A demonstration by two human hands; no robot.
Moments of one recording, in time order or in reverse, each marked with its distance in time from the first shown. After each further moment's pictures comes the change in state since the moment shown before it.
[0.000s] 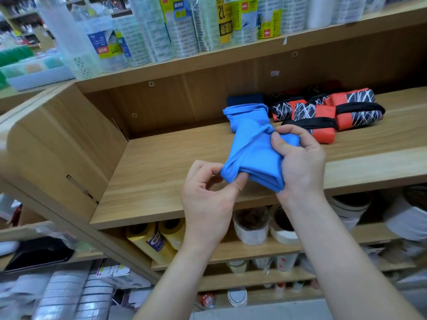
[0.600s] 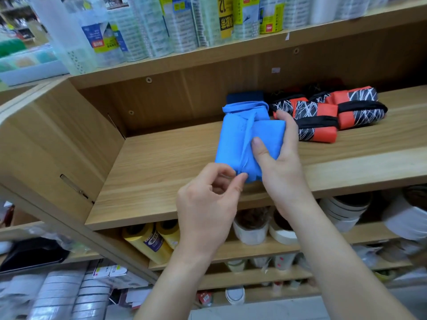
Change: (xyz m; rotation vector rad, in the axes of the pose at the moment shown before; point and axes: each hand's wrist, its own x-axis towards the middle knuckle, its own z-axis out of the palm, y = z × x) left_hand -0.002 0.012 -0.002 0.278 0.025 0.162; right_hand -0.009 0.012 -0.003 -0.478 -0.306 -0.240
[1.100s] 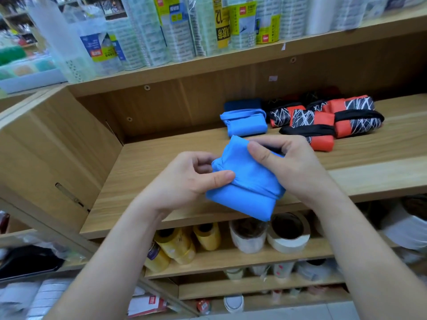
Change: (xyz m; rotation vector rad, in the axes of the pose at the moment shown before) left_hand 0.073 -0.008 -0.031 -0.306 -0.750 -0.476; right_hand 0.025 -0.024 -0.031 -0.042 -0.352 -0.039
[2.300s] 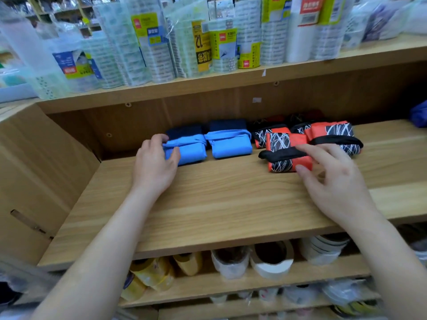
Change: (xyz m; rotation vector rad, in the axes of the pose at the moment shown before) left_hand 0.102 -0.042 -0.038 0.736 0.720 -0.002; right_hand 0.002 0.050 -0.106 -0.918 0.317 -0.169
